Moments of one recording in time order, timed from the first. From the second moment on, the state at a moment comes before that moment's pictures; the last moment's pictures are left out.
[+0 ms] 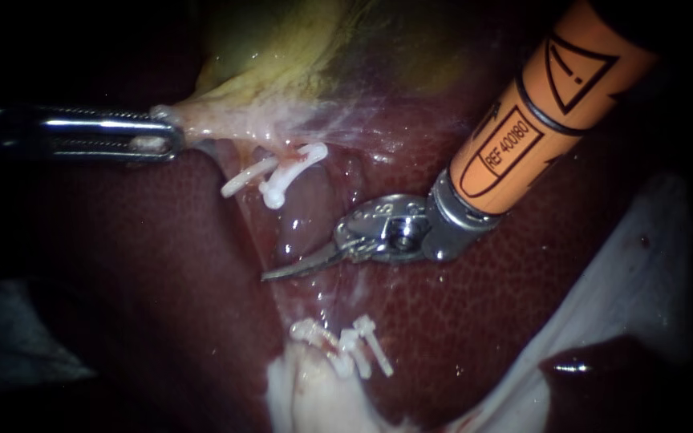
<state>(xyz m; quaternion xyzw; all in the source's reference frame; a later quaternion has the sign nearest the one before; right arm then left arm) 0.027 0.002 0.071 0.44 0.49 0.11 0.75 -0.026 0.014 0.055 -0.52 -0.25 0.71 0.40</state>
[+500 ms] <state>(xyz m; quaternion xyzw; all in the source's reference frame) 0.026 0.003 0.068 0.42 0.50 0.13 0.75 -0.026 0.014 0.055 -0.52 -0.25 0.71 0.40</state>
